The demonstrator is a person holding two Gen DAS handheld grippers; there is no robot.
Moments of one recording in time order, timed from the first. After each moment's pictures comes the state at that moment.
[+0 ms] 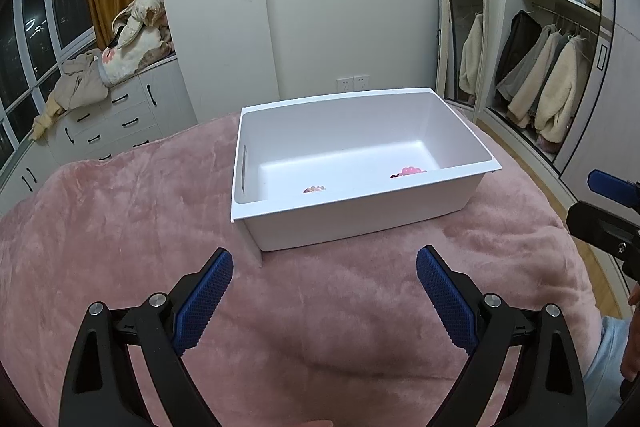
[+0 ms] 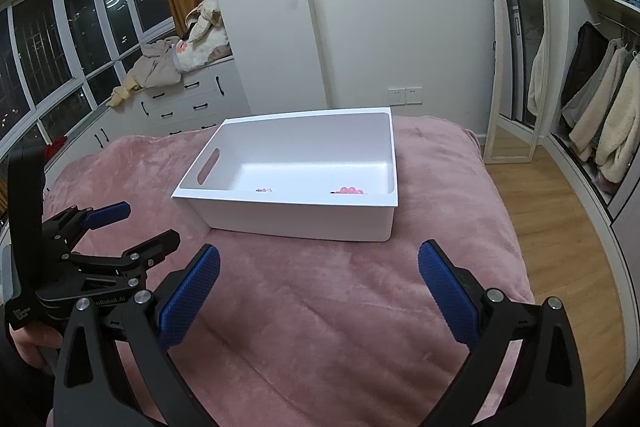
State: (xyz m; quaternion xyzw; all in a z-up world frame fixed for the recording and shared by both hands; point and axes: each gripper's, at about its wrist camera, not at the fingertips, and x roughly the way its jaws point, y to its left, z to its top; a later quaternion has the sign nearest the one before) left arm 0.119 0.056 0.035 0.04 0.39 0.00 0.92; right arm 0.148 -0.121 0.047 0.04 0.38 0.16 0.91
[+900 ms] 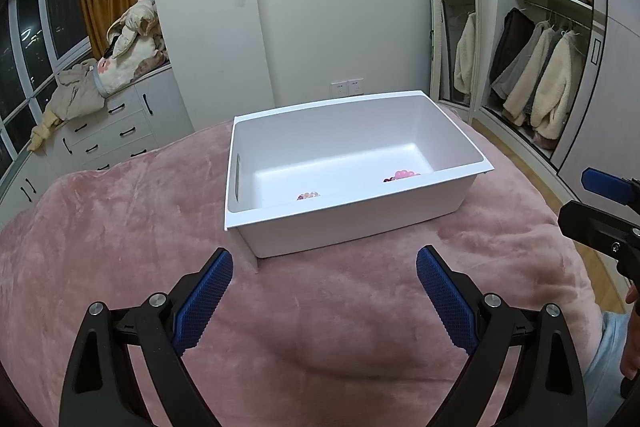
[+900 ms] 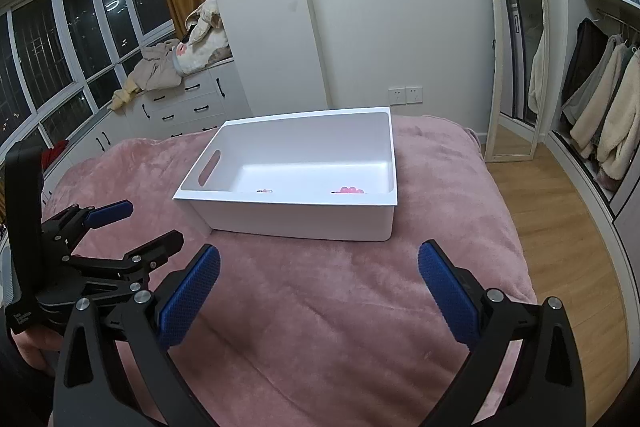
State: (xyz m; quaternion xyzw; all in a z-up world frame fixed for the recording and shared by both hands) left arm 0.118 0.051 0.039 0.05 0.39 -0.01 0.92; right arm 0.147 -0.124 0.047 0.05 0.38 0.16 0.91
